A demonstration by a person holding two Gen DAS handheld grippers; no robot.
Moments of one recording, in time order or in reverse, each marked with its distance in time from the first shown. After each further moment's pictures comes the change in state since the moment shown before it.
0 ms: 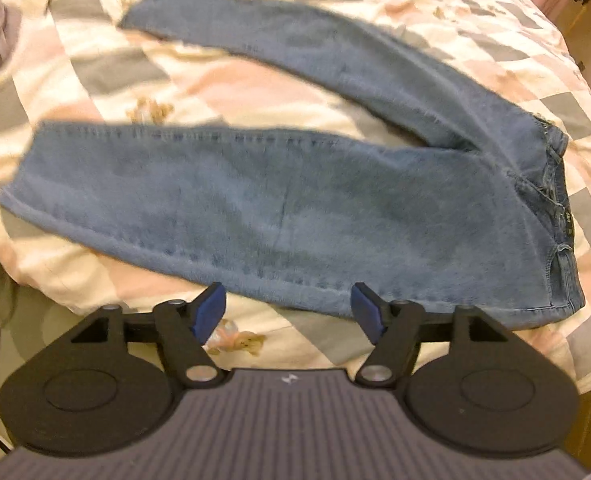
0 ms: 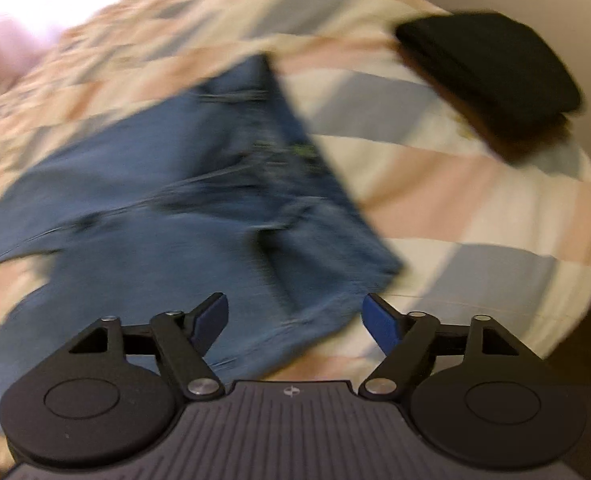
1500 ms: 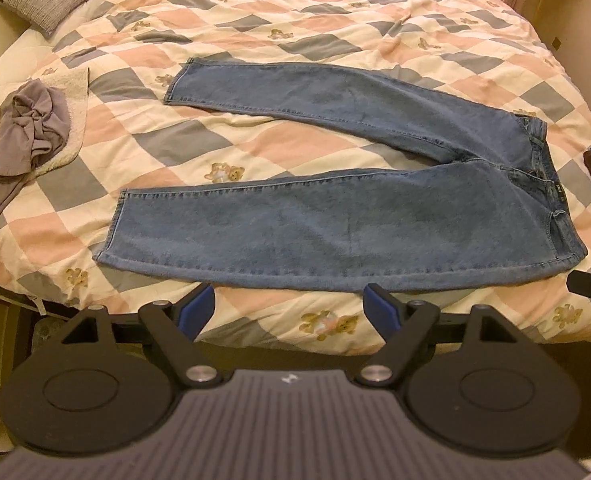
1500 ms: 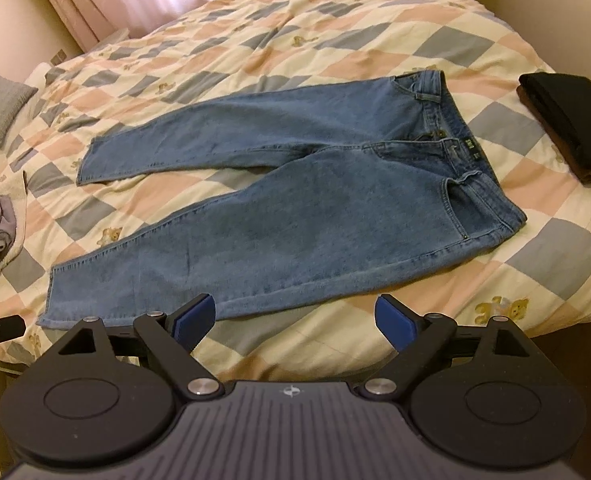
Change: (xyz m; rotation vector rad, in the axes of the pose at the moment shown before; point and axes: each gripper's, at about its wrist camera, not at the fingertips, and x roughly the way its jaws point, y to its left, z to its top) left arm -0.120 0.075 -0.014 0.181 -0.102 0.059; right arm -0.130 0.165 -0.110 -0.195 -0.002 0.143
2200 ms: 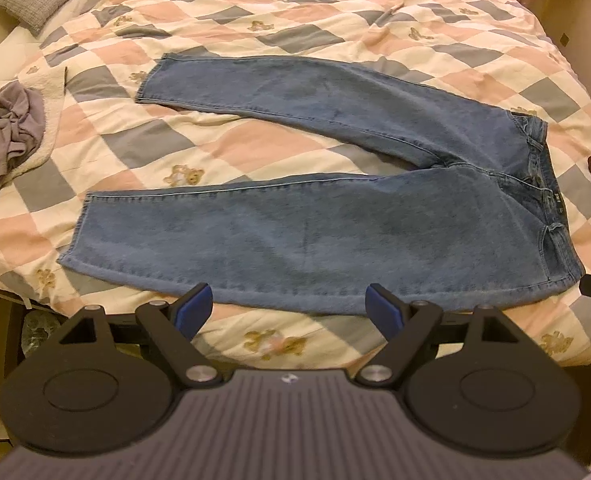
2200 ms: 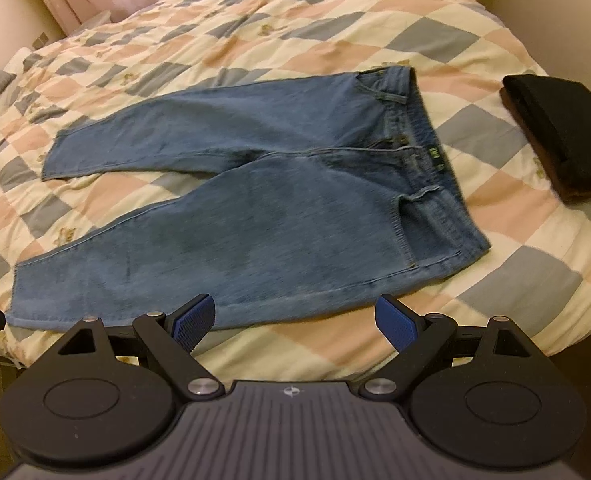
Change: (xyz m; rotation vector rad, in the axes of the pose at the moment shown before) left arm 0.039 -0.083 0.033 -0.013 0.035 0.005; right arm 0.029 -0.077 0.051 -0.028 0.056 -0.053
